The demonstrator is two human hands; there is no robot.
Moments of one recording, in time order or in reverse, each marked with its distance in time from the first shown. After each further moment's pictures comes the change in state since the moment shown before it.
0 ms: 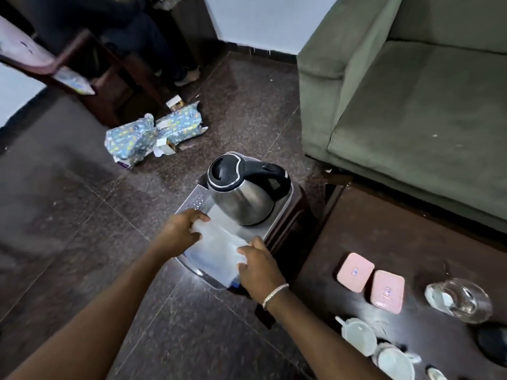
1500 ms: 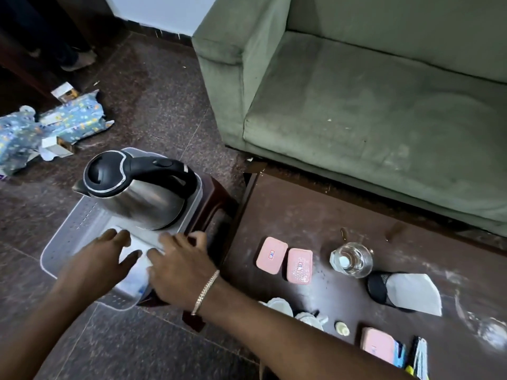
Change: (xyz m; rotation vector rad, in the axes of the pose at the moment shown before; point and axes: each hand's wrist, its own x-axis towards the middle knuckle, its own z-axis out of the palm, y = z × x) left_hand -0.005 0.036 0.063 0.504 0.052 0.136; right_hand -0.014 0.012 -0.036 -0.579 0.252 -0.340
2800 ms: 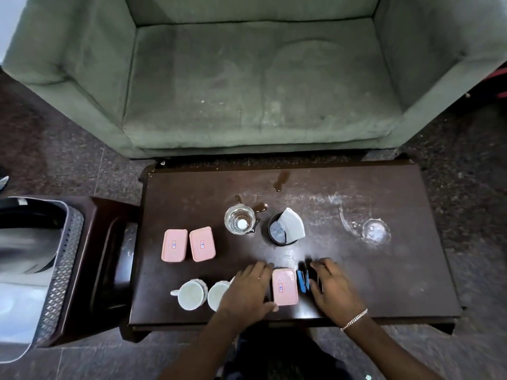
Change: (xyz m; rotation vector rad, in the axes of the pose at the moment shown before) left_hand -0.118 0.446 0.137 -0.029 -0.369 0.812; right_hand -0.450 0.247 -0.106 -0.066 -0.008 0.891
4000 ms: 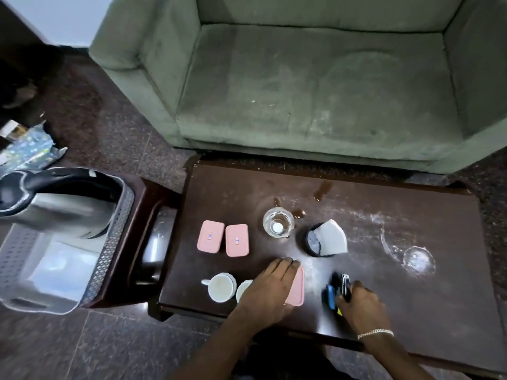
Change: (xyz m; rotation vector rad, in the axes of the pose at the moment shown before) left_hand -0.014 -0.009 -0.017 -0.078 0.125 0.061; right_hand 0.011 -0.008 0.005 0.006 -0.255 0.469
